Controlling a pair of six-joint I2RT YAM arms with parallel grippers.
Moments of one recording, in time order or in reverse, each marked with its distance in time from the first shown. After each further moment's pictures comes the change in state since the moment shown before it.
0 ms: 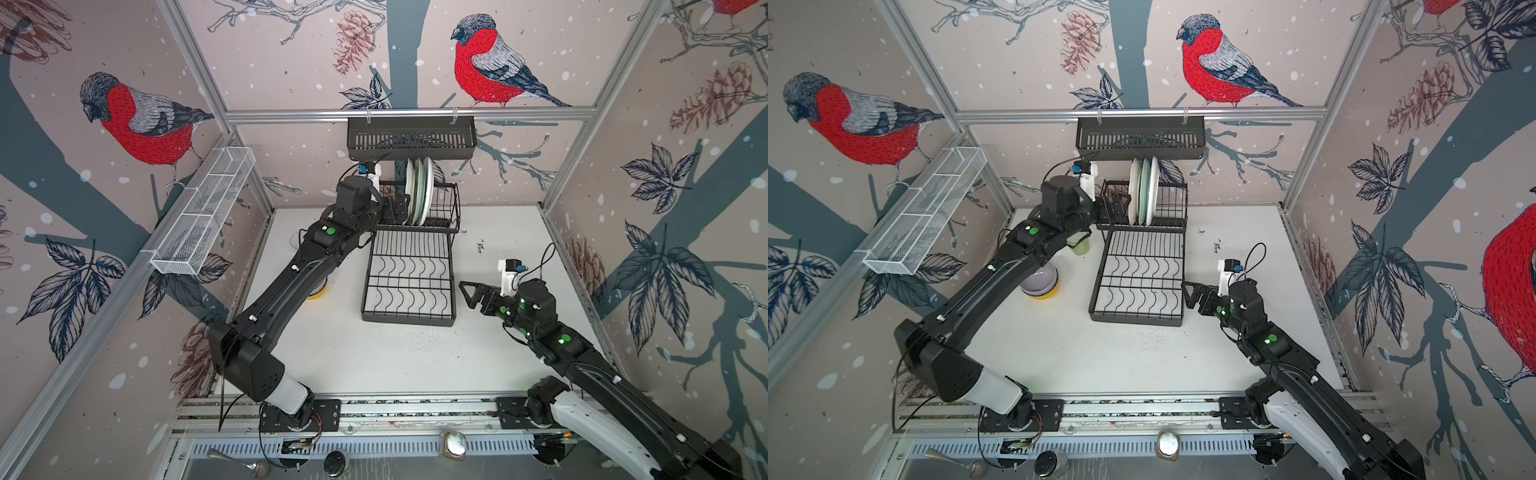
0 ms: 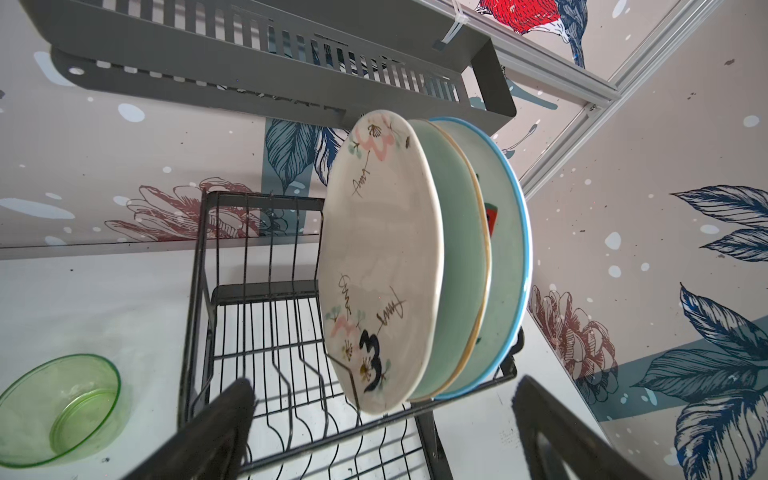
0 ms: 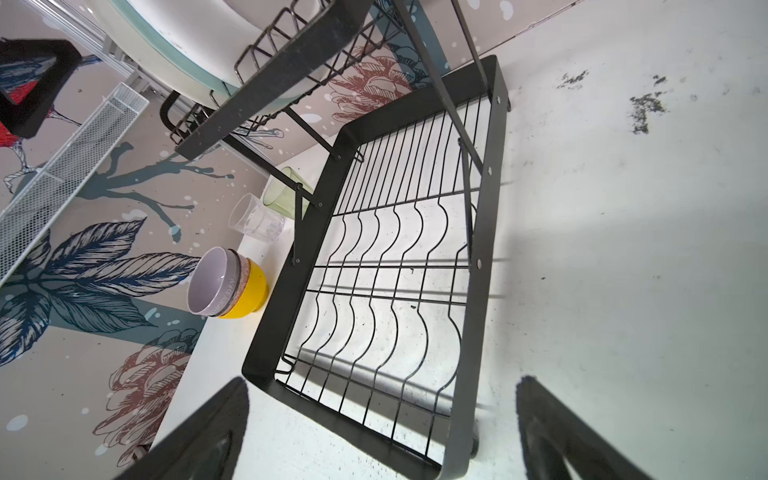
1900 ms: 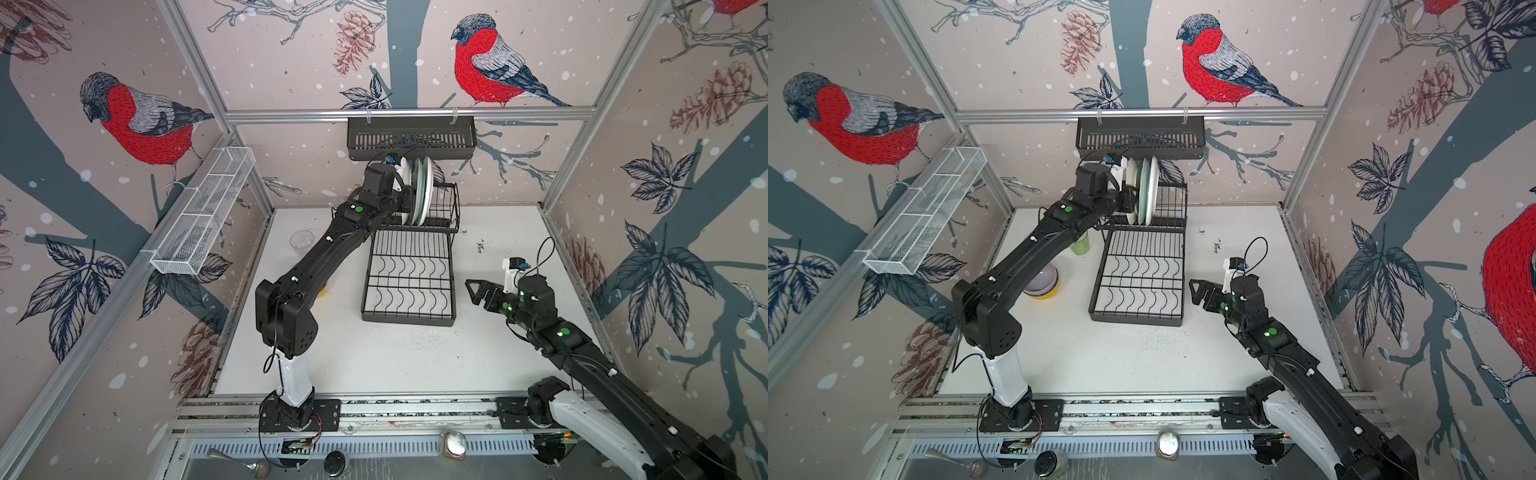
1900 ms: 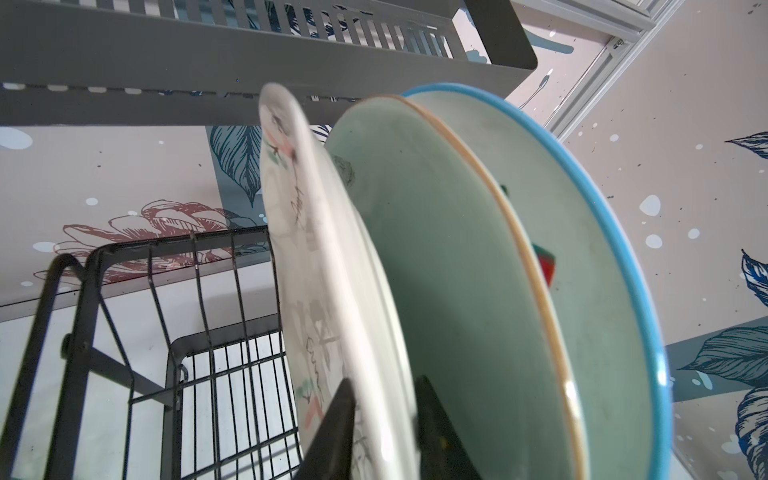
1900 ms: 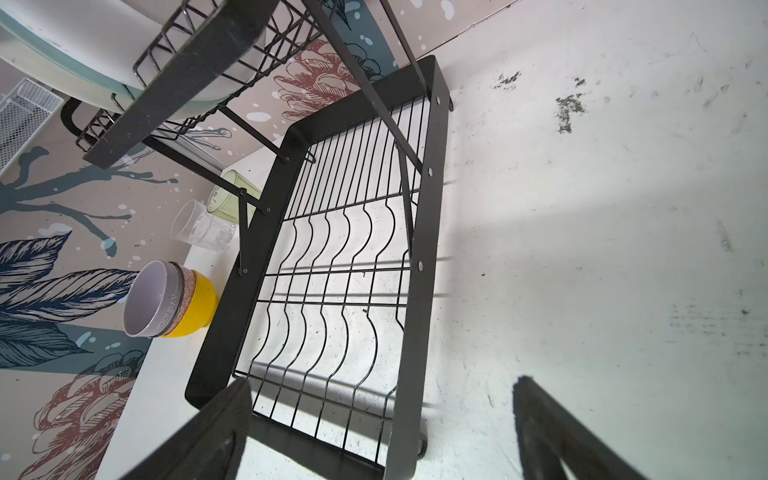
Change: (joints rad) left arm -0.004 0.287 0.268 -0.031 0.049 0.108; right arm -0.086 0.039 0.010 -0.048 0.014 -0.037
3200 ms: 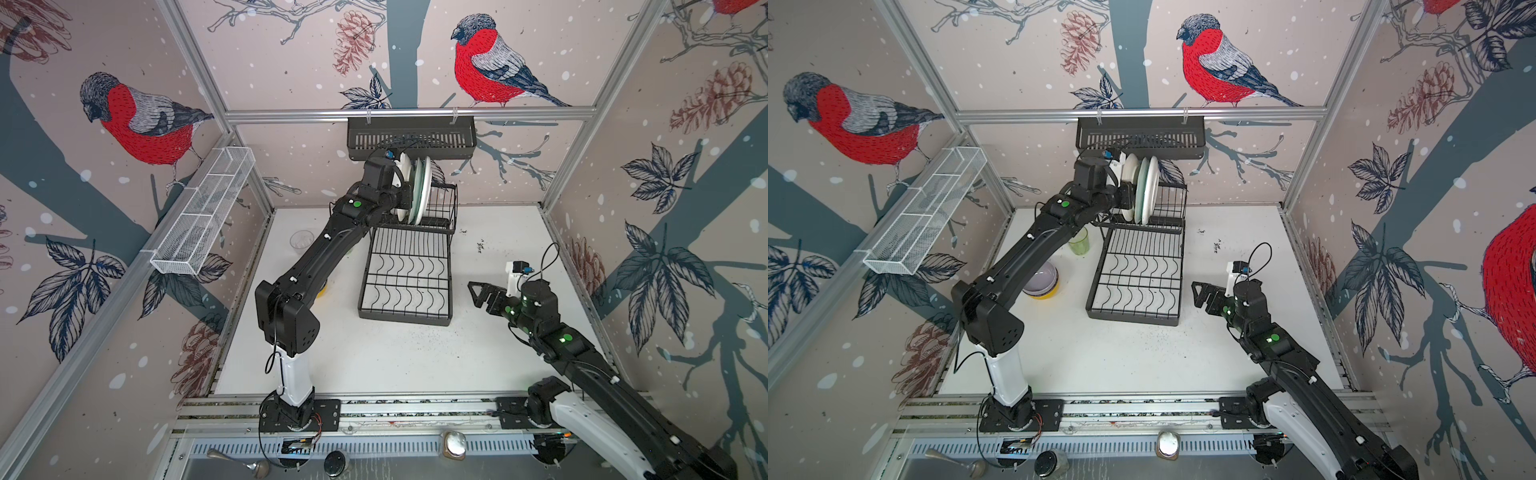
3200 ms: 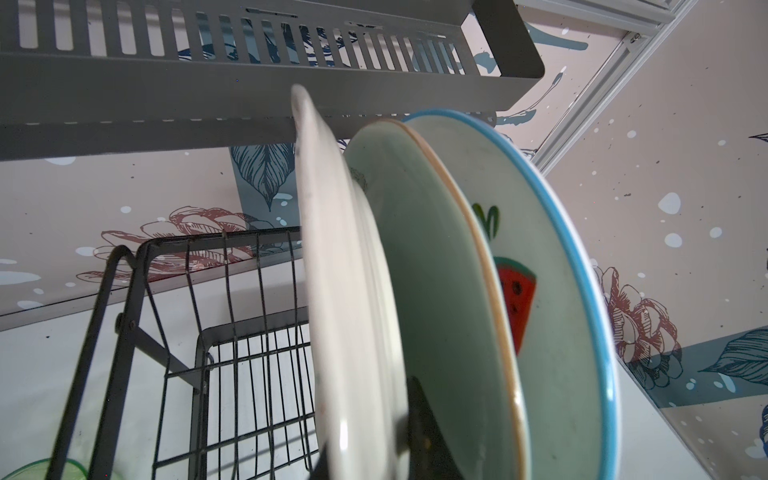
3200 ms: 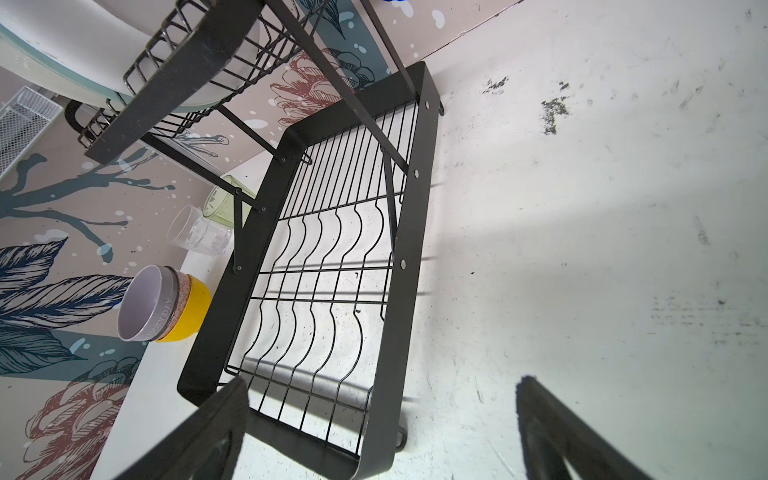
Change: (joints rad) left arm 0.000 0.015 0.096 -0.097 -0.024 0.030; right arm -0.012 -0.048 -0.035 0.006 0.011 0.000
